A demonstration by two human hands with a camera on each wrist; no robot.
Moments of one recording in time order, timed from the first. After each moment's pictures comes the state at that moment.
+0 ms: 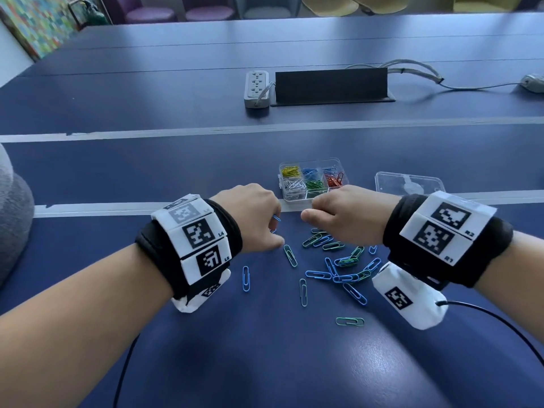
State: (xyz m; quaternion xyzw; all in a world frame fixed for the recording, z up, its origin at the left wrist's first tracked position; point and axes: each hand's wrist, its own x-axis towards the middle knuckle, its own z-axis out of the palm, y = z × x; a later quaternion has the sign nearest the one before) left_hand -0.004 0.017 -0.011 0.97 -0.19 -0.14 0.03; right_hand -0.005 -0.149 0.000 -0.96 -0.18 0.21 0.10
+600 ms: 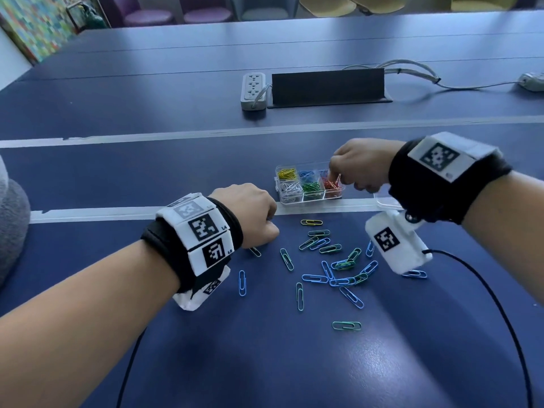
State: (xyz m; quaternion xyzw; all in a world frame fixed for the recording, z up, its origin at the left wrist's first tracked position) left_hand 0.001 0.010 -0.008 0.98 -0.14 -0.14 -0.01; right_hand 0.060 -0.173 0.013 -0.94 0.01 0.23 0.25
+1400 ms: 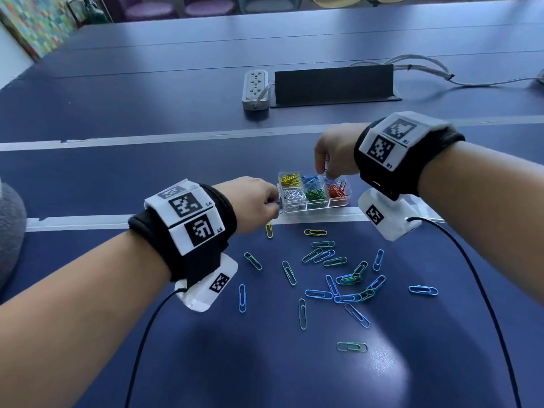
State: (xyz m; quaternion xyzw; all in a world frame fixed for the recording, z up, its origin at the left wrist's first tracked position) left_hand 0.031 0.012 0.003 0.97 -0.12 -0.19 0.10; right_hand 0.112 -0.150 0.016 -0.97 -0.13 0.22 0.01
